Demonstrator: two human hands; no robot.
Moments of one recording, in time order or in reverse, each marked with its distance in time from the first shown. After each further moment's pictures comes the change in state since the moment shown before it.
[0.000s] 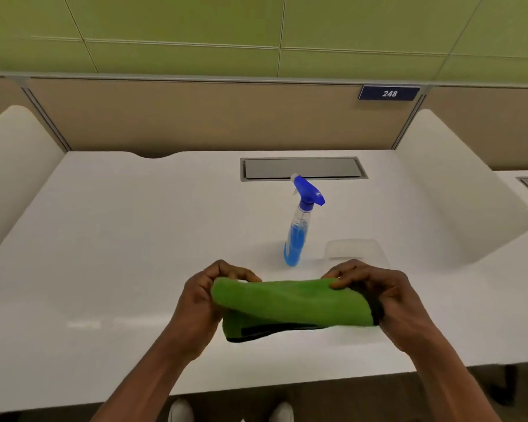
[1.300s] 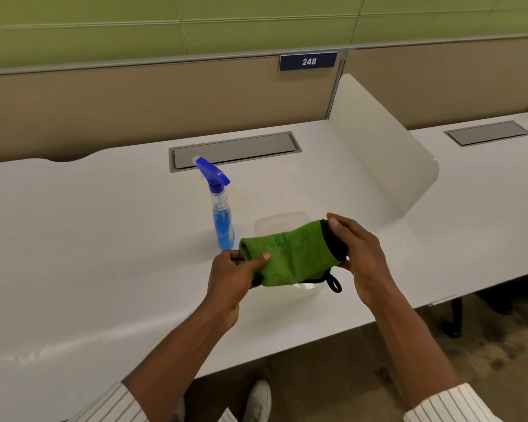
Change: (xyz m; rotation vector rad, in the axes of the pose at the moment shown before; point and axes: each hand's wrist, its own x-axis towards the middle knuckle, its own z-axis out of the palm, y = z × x) left_hand 0.066 -0.055 0.191 0.060 0.200 -0.383; right_hand -0.010 0.024 -0.114 0.076 0.558 0.285
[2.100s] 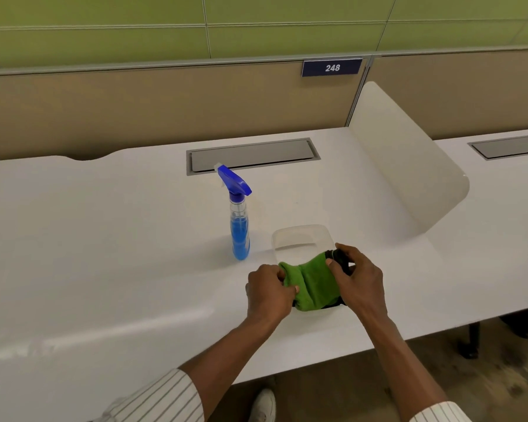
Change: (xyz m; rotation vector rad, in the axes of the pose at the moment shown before) left_hand 0.027 -0.026 0.030 0.762 0.086 0.208; right_hand 0.044 0.076 0.017 -0.564 0.142 -0.292
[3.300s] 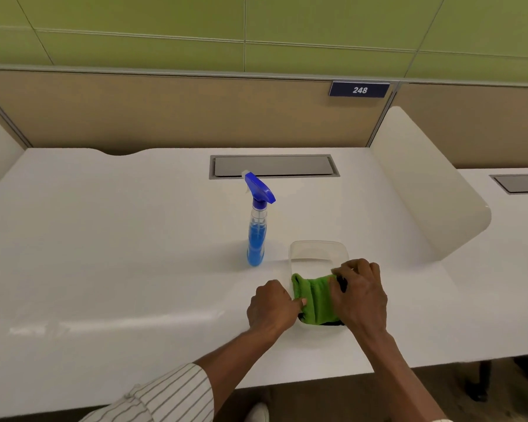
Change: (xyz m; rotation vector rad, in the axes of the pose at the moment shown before) left_hand 0.009 -0.021 0.004 0.171 -0.061 -0.170; right_hand -0.002 -0.007 0.023 -0.533 0.073 -0.316
